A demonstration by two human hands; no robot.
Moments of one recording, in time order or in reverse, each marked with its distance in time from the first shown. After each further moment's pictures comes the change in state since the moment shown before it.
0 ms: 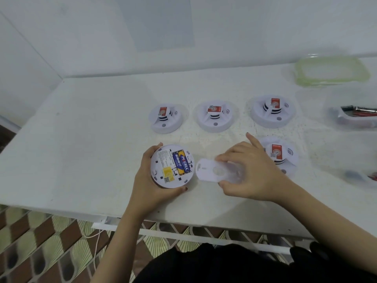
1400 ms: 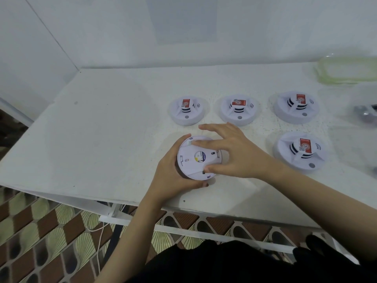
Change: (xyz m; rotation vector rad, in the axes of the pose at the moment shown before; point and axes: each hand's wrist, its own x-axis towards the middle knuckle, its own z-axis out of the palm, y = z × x) left_hand 0.007 -0.013 -0.016 0.018 -0.102 0.054; right_hand 0.058 -0.036 0.047 0.044 -0.122 -0.171
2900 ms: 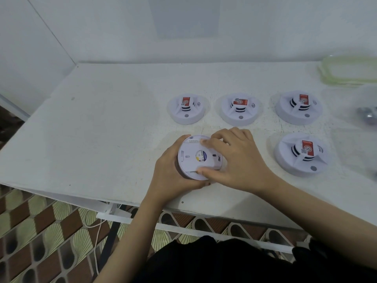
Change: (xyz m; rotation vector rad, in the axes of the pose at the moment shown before) left_hand 0.003 0.002 0.005 0.092 0.090 0.119; right_hand -0.011 -0.011 0.012 -0.297 0.241 0.048
